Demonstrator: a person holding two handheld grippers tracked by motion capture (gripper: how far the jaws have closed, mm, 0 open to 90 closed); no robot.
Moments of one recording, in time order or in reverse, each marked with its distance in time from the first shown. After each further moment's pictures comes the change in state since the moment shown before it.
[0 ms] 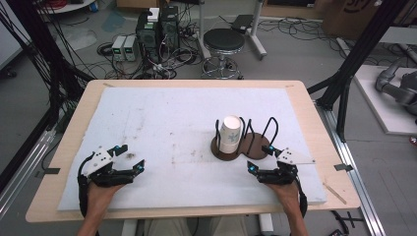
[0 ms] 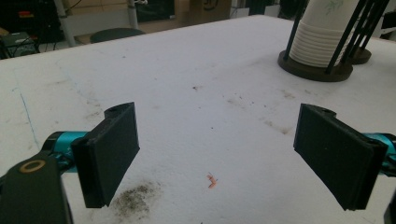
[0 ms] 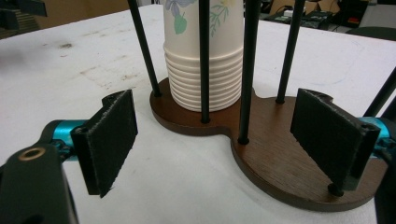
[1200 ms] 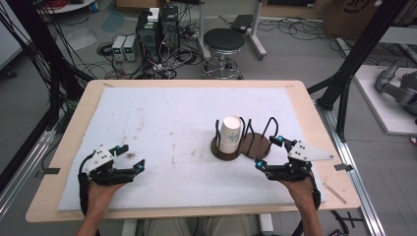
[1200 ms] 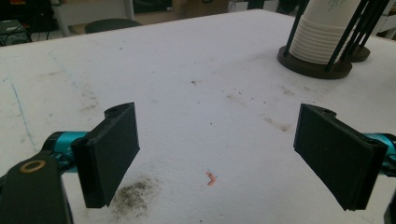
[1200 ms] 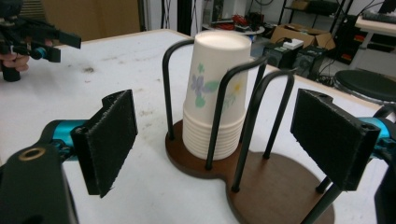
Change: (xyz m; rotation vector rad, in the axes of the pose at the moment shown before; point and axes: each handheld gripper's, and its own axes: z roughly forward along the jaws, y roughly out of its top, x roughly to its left) left arm 0.003 0.001 0.003 0.031 -0.012 -0.027; right arm 0.014 0.059 -0.038 -0.051 0.007 -0.123
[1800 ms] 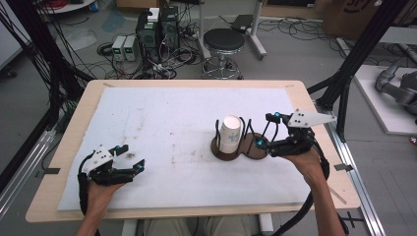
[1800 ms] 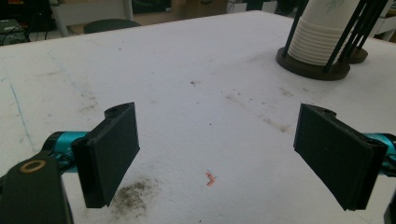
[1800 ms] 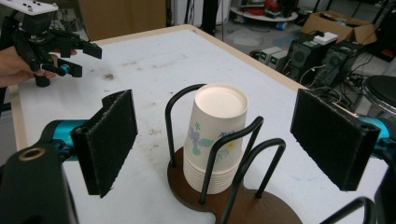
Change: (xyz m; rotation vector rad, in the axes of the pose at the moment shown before) left arm 0.001 0.000 0.000 -0.003 -0.007 -0.009; right arm -0.027 0.077 0.012 0.104 0.128 -0.045
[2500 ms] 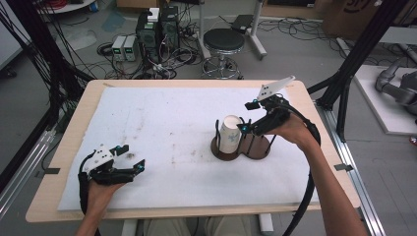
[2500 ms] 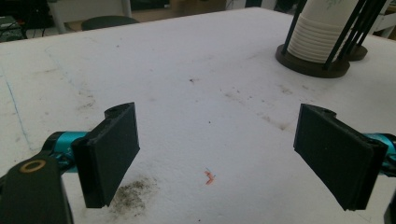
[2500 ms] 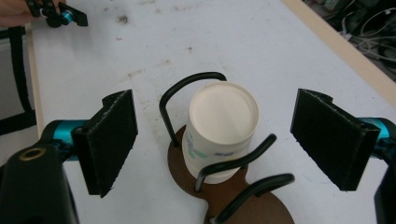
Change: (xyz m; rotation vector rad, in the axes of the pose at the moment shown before) left arm 0.000 0.000 0.001 0.011 -0.003 0.004; right arm -0.033 0.058 0.063 0.341 0.181 -0.085
